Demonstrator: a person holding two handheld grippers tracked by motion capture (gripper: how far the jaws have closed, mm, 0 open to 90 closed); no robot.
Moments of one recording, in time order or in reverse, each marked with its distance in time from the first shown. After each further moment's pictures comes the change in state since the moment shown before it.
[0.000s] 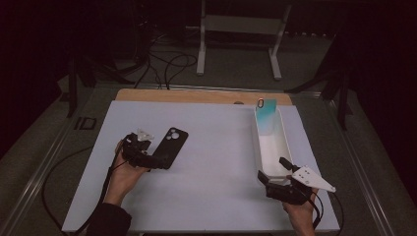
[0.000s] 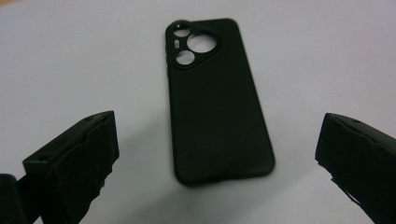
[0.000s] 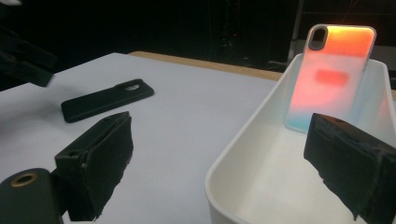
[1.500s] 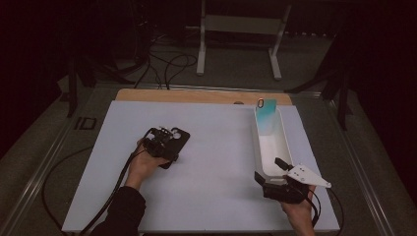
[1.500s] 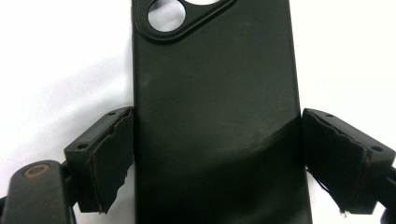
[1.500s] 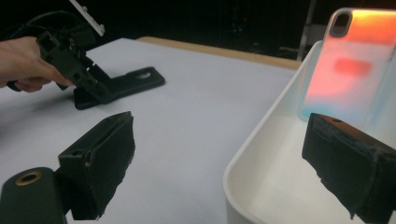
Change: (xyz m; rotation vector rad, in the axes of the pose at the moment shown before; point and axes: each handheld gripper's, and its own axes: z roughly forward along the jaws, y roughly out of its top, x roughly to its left) left arm -0.005 0.025 0.078 0.290 -0.016 0.002; right arm 0.005 0.005 0.007 0.073 0.037 0.000
